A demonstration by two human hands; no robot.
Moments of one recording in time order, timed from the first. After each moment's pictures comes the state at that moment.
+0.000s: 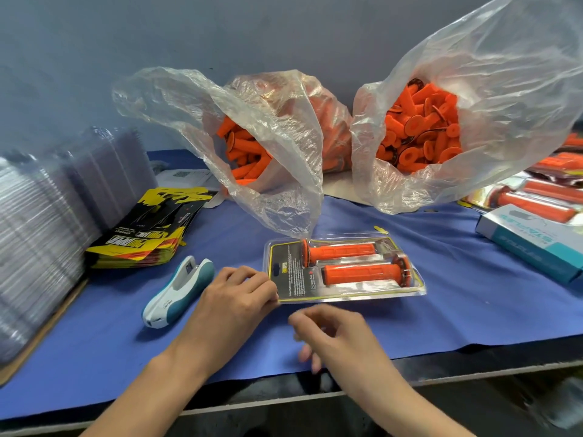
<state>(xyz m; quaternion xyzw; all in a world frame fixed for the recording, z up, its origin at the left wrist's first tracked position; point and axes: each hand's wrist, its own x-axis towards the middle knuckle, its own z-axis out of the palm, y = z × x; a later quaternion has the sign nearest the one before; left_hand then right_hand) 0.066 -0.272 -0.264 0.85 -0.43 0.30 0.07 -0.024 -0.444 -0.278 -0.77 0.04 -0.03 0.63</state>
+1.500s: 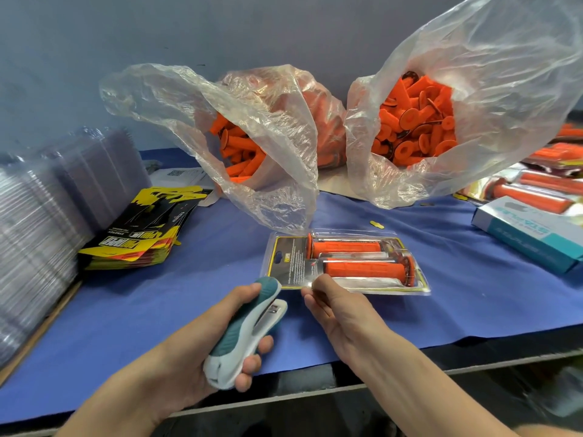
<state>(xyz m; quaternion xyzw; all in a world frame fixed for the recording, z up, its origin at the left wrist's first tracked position) 0.041 -0.267 -0.240 0.57 0.07 -0.46 0.68 0.019 -0.446 -0.268 -0.38 0.27 -0.04 0.88</state>
